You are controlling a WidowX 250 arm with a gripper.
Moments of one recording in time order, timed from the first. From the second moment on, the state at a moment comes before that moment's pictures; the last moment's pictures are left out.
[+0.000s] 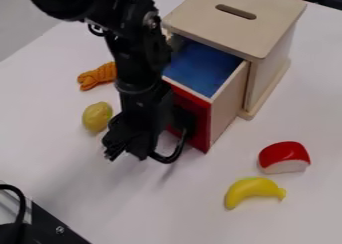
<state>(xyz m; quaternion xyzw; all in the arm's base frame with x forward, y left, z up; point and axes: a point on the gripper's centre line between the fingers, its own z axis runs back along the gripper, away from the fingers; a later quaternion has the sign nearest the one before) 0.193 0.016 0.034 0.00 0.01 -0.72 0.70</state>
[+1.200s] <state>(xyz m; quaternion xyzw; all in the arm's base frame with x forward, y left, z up) 0.187 0.015 0.054 -0.01 -0.03 -0.70 0.71</state>
